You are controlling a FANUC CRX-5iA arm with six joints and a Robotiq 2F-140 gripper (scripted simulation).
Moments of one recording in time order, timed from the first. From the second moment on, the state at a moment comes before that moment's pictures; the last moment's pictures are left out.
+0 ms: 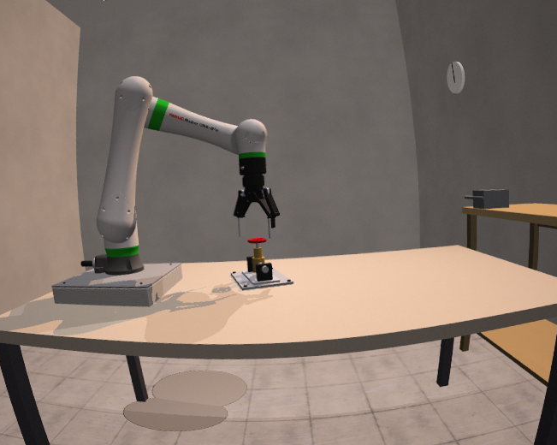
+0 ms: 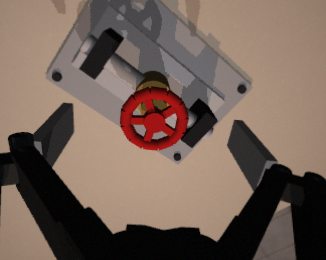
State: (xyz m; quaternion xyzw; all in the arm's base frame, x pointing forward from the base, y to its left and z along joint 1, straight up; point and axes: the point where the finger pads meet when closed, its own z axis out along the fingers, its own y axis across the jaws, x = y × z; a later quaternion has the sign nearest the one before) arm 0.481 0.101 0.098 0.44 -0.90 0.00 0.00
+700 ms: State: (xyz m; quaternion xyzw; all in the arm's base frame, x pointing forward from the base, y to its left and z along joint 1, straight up) arm 0.481 0.101 0.076 0.44 -0.90 0.00 0.00
